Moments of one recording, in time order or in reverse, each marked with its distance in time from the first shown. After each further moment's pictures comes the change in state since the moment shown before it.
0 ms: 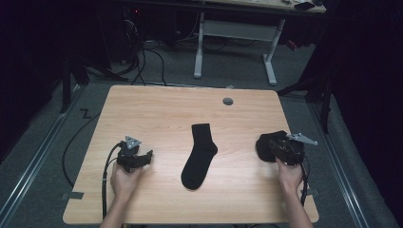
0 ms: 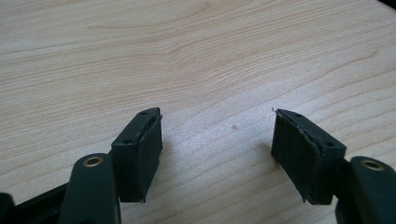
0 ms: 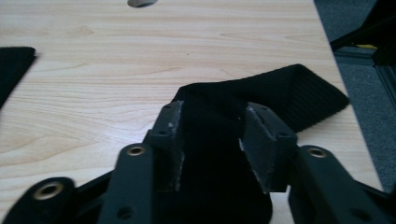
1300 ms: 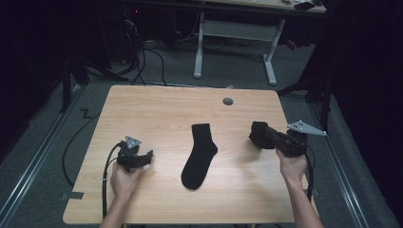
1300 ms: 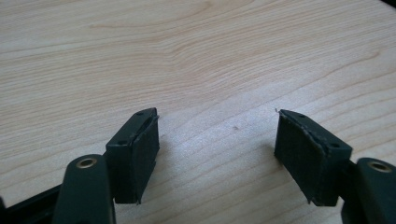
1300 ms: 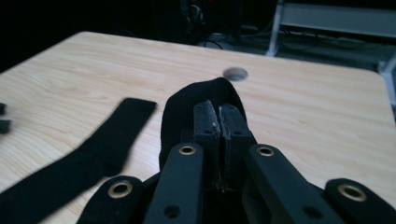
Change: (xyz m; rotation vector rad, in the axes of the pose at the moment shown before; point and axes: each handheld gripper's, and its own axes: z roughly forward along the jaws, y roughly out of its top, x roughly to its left) left arm 0.000 0.001 0.001 0.005 -0.001 0.002; right arm 0.034 0.053 -0.054 -0.159 0.280 -0.146
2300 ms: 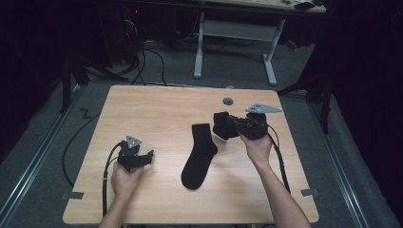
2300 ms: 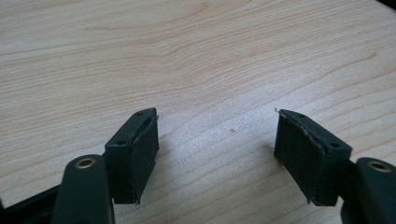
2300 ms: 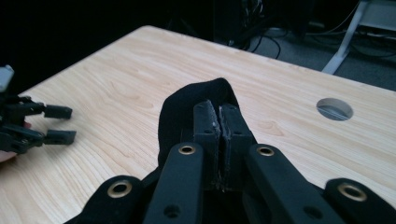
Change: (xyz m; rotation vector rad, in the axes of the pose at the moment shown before) left arm -0.001 0.001 0.002 -0.001 0.000 0.002; right arm 0.068 0.044 0.081 0.064 0.202 -0.079
